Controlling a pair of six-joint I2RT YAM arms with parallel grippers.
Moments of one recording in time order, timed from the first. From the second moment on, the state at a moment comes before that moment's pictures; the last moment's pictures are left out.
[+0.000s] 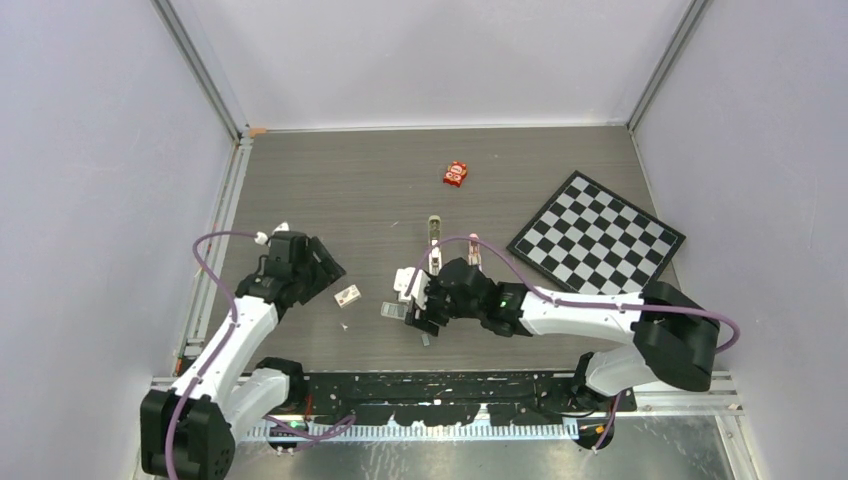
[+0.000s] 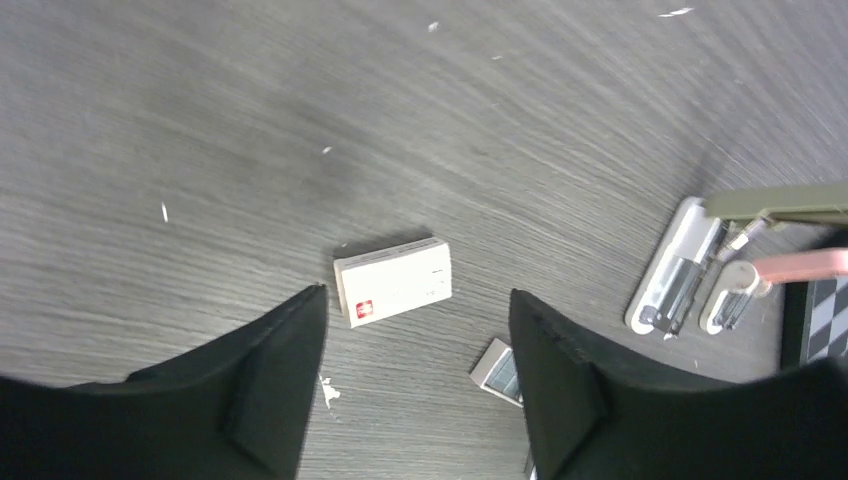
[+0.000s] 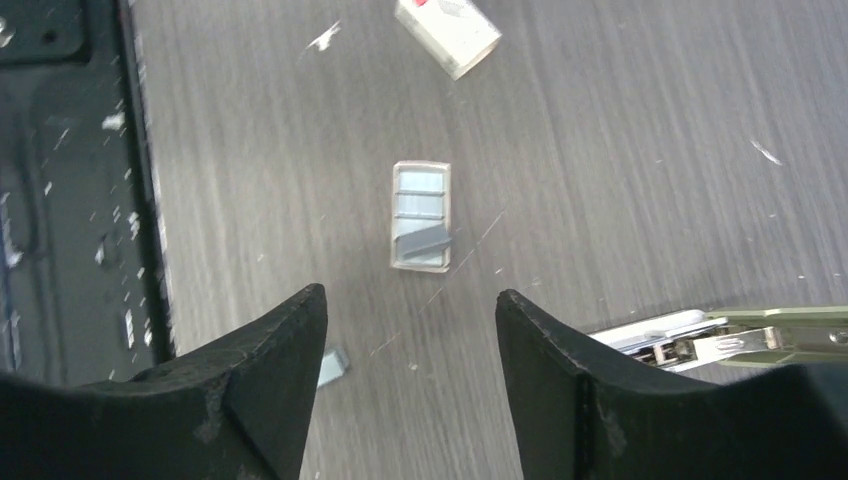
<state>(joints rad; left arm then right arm) -0.19 0.95 0.54 -0.49 -0.02 -0.80 1.10 1.42 0.73 0.17 -0.12 -0.27</state>
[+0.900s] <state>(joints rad) -0.19 0.83 0.70 -0.62 0.13 -0.48 1.10 1.48 0.74 -0.20 -0.32 -0.48</state>
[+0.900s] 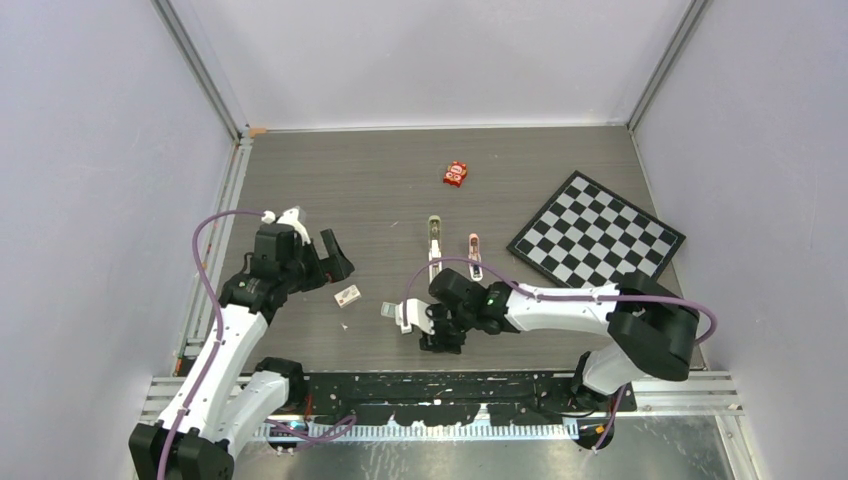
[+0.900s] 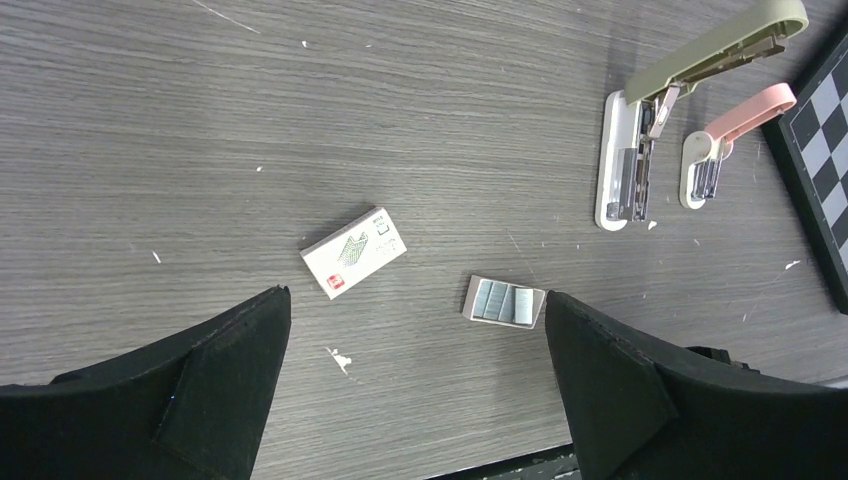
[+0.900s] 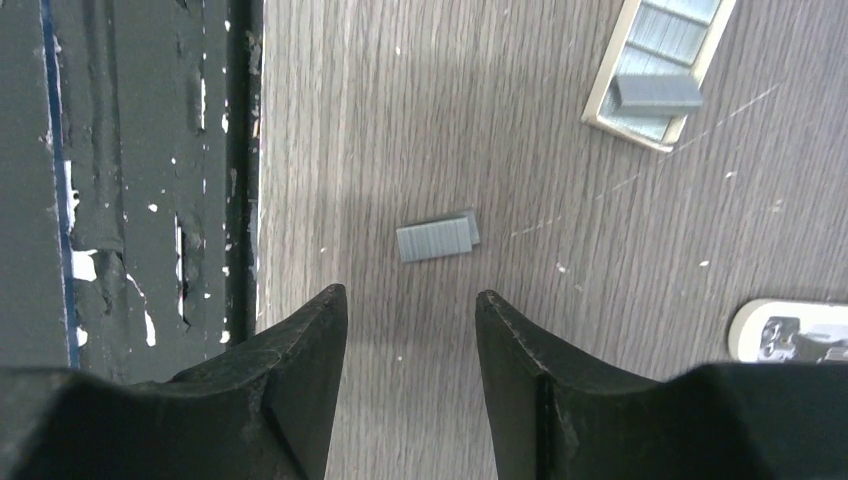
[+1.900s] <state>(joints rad) -0.19 0.83 0.70 -0.63 0.13 -0.46 1.10 1.62 0.84 -0.22 -0.37 -0.55</state>
